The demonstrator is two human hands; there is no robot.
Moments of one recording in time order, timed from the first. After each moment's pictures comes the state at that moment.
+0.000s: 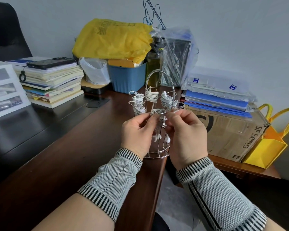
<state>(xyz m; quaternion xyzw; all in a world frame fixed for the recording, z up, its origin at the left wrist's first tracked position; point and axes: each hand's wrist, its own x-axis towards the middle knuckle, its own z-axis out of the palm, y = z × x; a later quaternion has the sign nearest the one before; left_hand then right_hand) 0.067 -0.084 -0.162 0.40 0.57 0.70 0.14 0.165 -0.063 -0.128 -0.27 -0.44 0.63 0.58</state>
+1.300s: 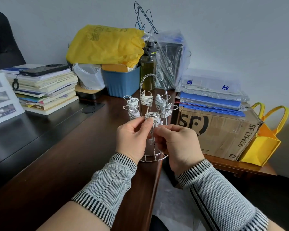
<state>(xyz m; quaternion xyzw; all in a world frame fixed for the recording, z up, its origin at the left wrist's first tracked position) 0.065 -0.083 -0.166 0.41 0.58 0.69 0.14 0.175 -0.063 -0.131 -0.36 -0.49 0.65 0.45</state>
